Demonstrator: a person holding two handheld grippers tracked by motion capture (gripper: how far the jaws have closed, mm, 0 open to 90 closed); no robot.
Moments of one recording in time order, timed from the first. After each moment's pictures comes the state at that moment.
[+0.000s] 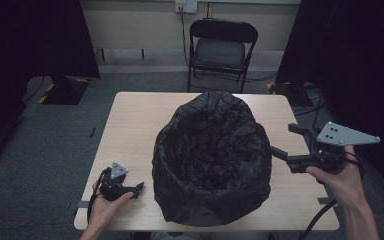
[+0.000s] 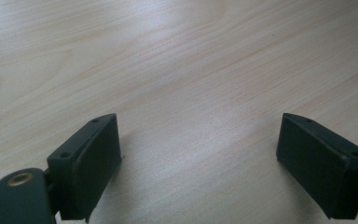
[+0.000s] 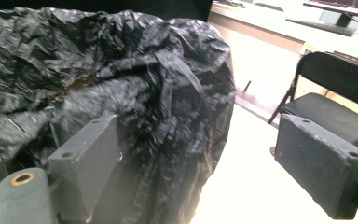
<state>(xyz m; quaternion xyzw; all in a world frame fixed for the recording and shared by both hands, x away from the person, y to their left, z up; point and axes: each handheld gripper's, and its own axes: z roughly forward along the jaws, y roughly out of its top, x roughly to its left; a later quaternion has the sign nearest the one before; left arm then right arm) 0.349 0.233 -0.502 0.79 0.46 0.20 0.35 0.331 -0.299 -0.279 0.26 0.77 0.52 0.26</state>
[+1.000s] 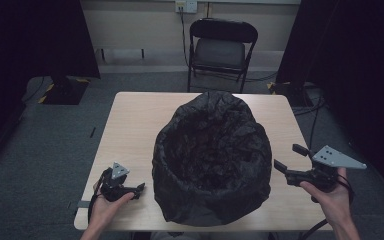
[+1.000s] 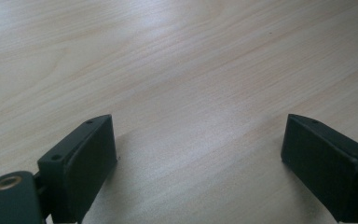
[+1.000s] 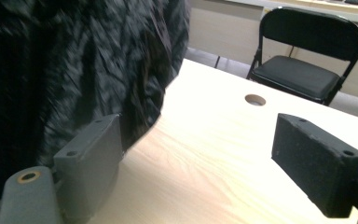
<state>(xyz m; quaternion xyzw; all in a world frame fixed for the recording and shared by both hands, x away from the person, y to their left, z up) 0.348 0.231 -0.502 0.79 0.46 0.20 0.34 0.324 -0.322 -0.358 0.36 0.73 0.50 0.28</state>
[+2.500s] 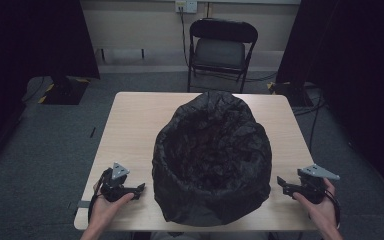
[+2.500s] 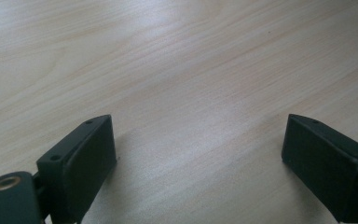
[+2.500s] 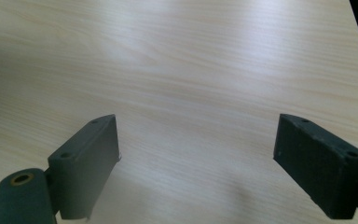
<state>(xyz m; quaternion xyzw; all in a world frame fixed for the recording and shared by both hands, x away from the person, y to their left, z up) 0.348 0.230 -0.502 0.79 0.46 0.20 0.35 0.343 -0.360 -0.476 0.52 0.73 0.36 0.27</state>
